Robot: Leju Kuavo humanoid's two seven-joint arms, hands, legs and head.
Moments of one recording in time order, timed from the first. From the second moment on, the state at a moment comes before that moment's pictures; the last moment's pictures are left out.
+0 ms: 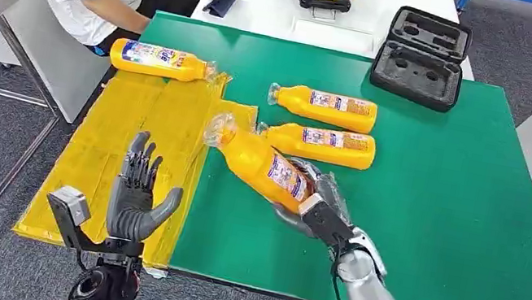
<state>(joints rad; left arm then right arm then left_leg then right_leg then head) 0.00 -0.14 -0.33 -1.42 0.19 0.08 -0.61 -0.42 0.05 0.31 -0.86 0.37 0.07 -0.62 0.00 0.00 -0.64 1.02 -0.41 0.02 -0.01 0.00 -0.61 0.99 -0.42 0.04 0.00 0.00</state>
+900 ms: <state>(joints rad) -0.04 -0.15 -0.32 -1.28 0.11 -0.02 -0.56 -0.34 0.19 0.34 -0.77 0.33 0.14 -0.67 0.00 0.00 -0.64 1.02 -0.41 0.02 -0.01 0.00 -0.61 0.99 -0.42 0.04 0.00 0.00</state>
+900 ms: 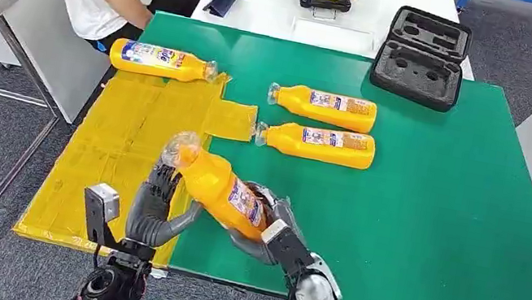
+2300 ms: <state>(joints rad) -0.09 -0.16 -0.36 -1.16 0.07 -0.27 -0.48 -0.44 0.24 0.47 -0.58 0.38 0.18 -0.69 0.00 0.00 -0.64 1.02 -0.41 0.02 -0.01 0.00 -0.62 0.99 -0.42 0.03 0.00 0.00</state>
